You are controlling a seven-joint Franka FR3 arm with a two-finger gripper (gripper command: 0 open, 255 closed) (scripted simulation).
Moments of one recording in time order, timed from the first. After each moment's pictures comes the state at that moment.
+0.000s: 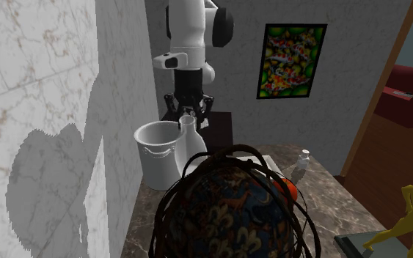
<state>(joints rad) 0.05 0.23 0.10 -1.67 -0.04 1.97 0.31</state>
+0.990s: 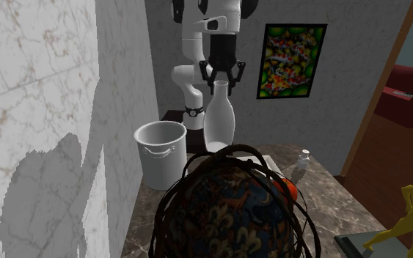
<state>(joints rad) 0.14 -0.03 0.18 -1.79 -0.02 1.84 0.47</state>
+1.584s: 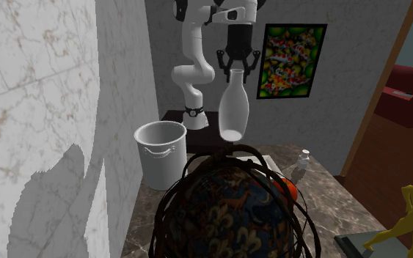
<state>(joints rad) 0.20 -0.15 0.24 -1.87 0.00 1.78 0.58</state>
